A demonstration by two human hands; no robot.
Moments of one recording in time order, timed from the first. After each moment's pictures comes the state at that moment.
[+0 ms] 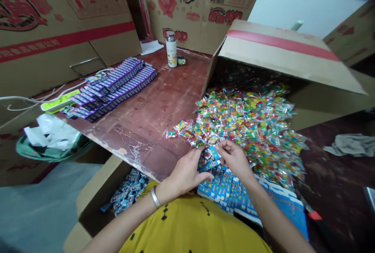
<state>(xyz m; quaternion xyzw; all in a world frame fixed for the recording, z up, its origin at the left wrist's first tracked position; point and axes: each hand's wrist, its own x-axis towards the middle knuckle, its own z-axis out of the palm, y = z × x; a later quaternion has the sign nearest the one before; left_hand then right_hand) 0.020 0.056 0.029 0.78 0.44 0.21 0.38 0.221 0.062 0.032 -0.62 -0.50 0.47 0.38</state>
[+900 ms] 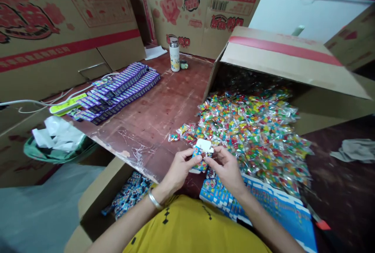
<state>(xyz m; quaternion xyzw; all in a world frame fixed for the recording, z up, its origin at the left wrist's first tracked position) 0.015 0.070 0.028 0.41 0.40 0.41 0.71 0.182 0.051 0.040 -0.55 -0.51 0.48 0.46</state>
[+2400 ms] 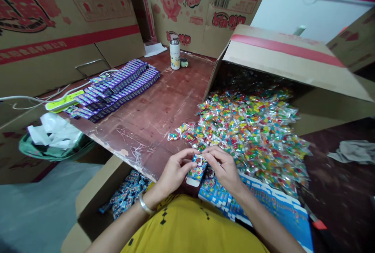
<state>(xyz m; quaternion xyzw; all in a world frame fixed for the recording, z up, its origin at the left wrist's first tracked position) -0.004 0.062 0.039 0.54 0.42 0.37 0.63 0.179 0.058 0.055 -0.50 -0.64 0.40 0.43</state>
